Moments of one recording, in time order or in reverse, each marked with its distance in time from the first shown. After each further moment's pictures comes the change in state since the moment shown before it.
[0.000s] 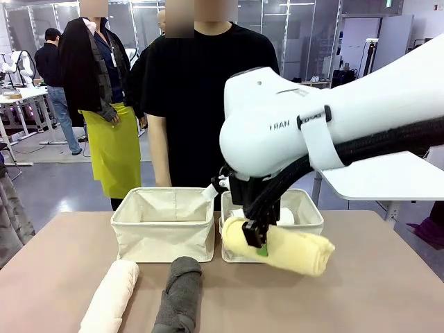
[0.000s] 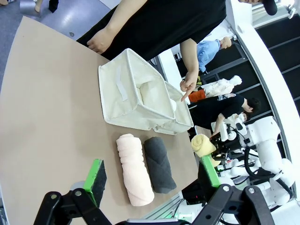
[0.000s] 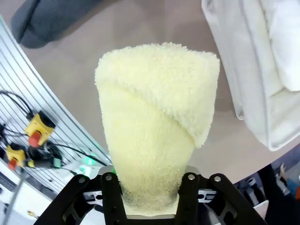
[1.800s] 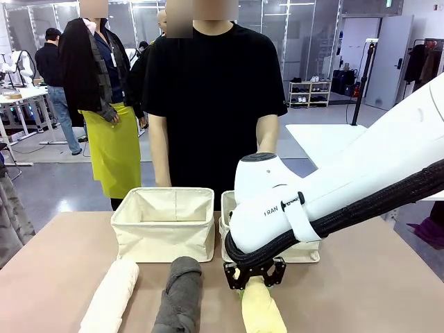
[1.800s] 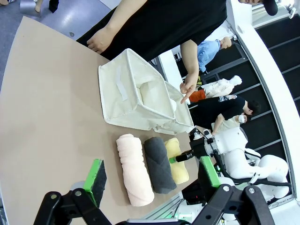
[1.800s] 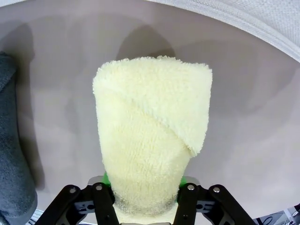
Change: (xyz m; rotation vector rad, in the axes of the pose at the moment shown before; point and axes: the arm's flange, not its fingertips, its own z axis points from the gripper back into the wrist) left arm 0.000 0.000 0.000 0.000 0.000 0.000; right arm 0.024 0.003 -0.152 0.114 -0.064 -0.933
